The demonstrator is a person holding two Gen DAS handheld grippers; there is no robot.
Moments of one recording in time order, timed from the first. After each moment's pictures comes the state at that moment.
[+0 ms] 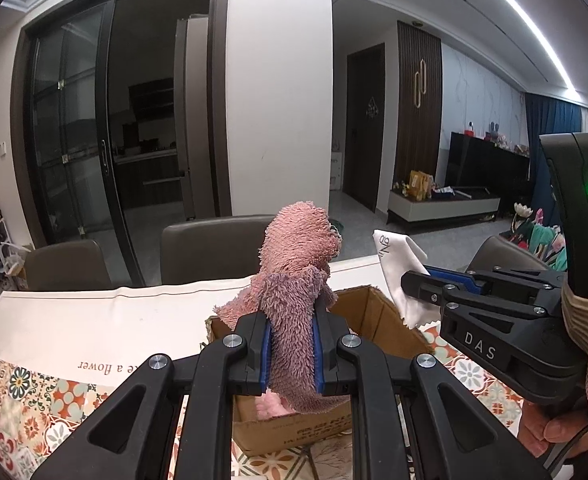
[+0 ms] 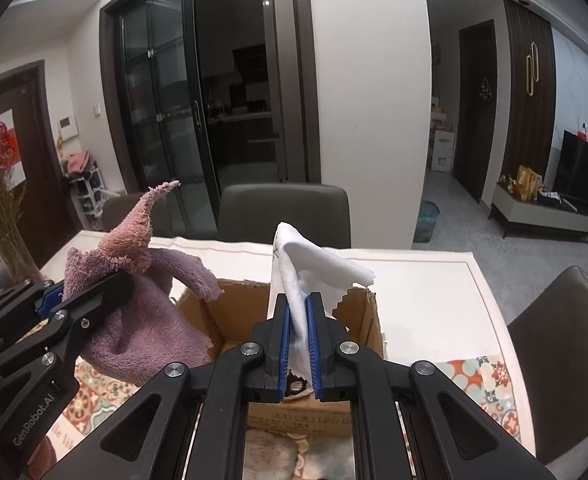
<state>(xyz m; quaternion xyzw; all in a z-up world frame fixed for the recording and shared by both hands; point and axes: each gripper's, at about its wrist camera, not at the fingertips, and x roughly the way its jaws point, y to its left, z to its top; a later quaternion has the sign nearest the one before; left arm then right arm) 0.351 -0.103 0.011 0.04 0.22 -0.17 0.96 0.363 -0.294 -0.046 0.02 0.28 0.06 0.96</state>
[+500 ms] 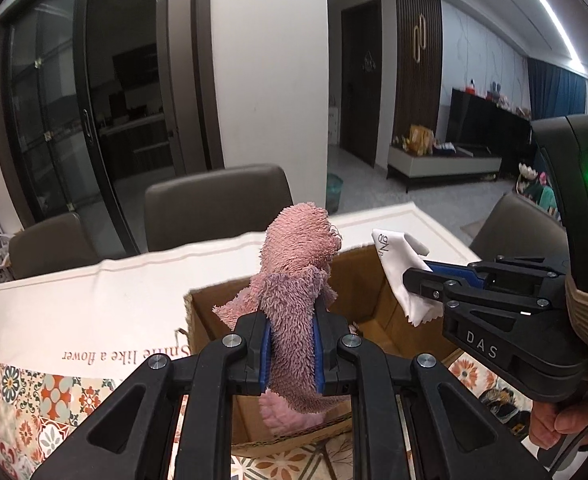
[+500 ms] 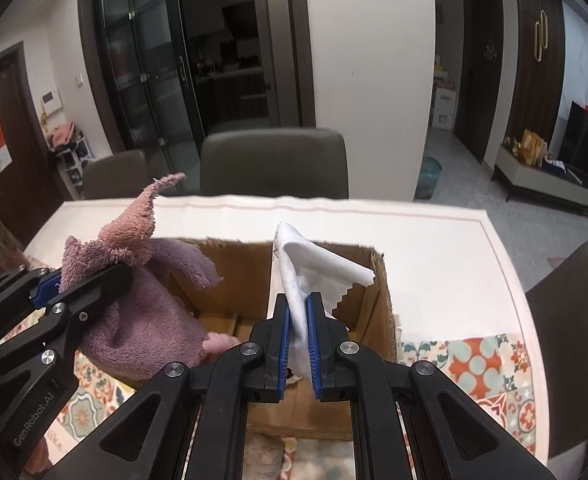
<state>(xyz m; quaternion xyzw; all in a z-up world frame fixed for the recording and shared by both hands) 0.413 -0.125 -0.034 0.07 0.30 -0.18 0.94 0.416 -0.301 -0.098 0.03 0.37 0.05 0.93</state>
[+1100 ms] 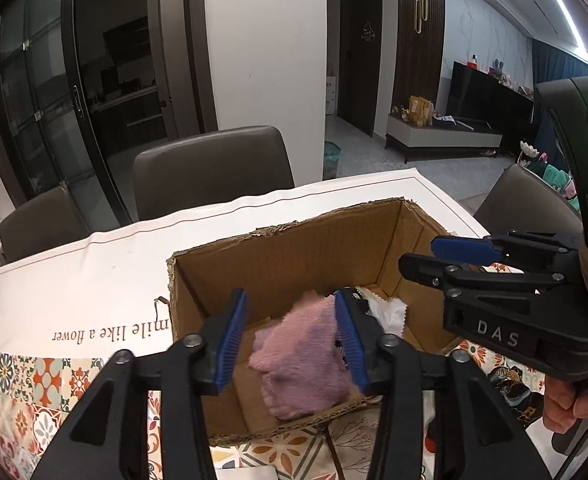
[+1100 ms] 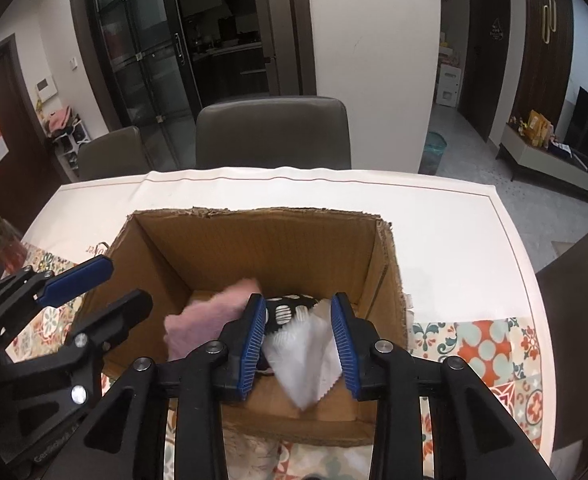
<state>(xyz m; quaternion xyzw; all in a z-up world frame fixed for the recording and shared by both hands) 0.424 -0.131 -0.066 0.08 0.36 -0.18 0.91 0.428 -0.306 -0.113 0.03 0.41 0.06 0.91</state>
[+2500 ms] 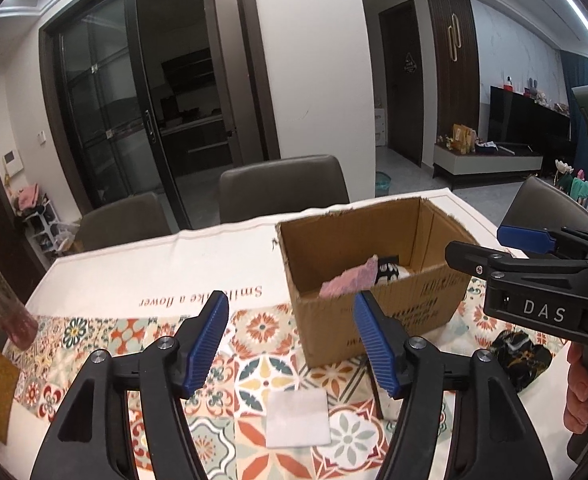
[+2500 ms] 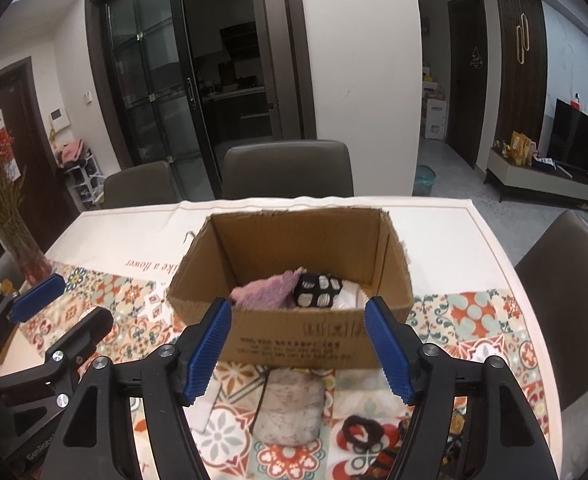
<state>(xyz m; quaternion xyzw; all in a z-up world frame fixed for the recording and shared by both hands) 0.297 -0.073 -0.030 0.09 0.29 -0.08 0.95 0.311 -0.271 -0.079 0.05 0.33 0.05 0.94</state>
